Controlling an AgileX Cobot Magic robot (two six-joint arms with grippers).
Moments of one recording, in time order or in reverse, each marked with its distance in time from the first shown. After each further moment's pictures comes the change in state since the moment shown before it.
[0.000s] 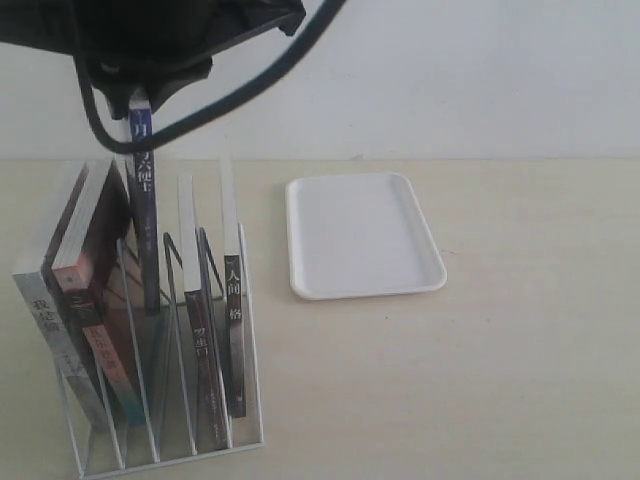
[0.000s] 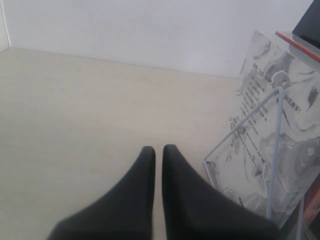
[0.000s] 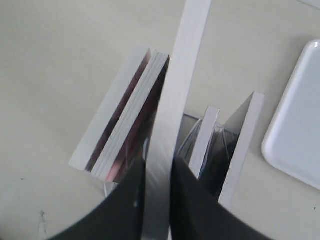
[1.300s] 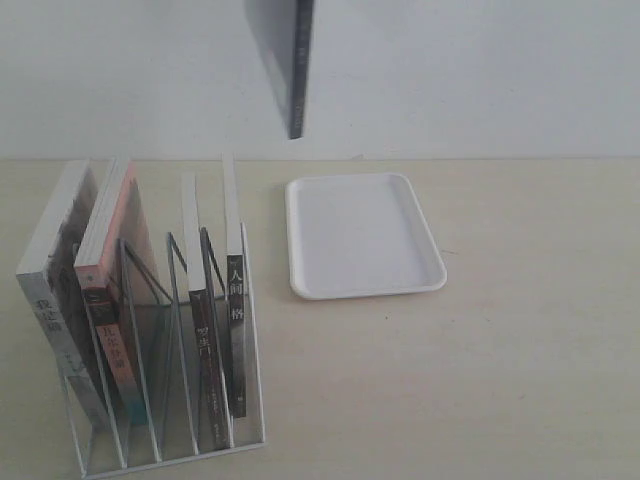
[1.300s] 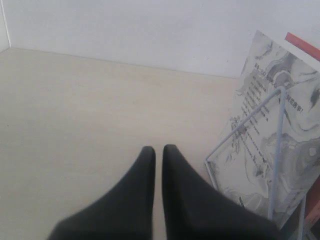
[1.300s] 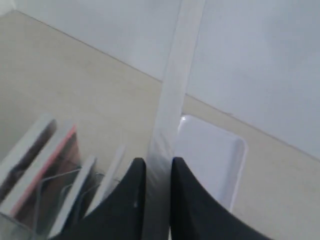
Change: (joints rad) left arm 0.000 0.000 0.000 0.000 0.000 0.000; right arm 0.000 -0.243 0.000 -0.348 0.093 -0.062
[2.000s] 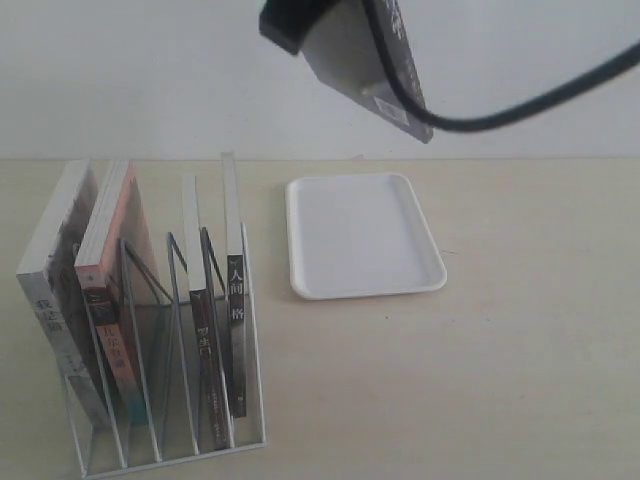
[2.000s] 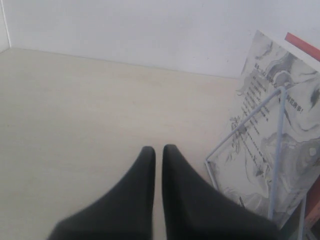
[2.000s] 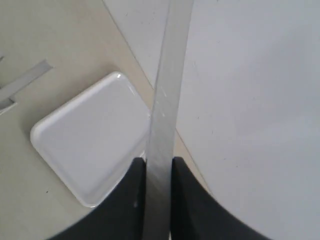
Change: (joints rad) left arm 0.000 0.000 0.000 0.000 0.000 0.000; right arm -0.036 0.011 0.237 -0.155 -0.069 -0.492
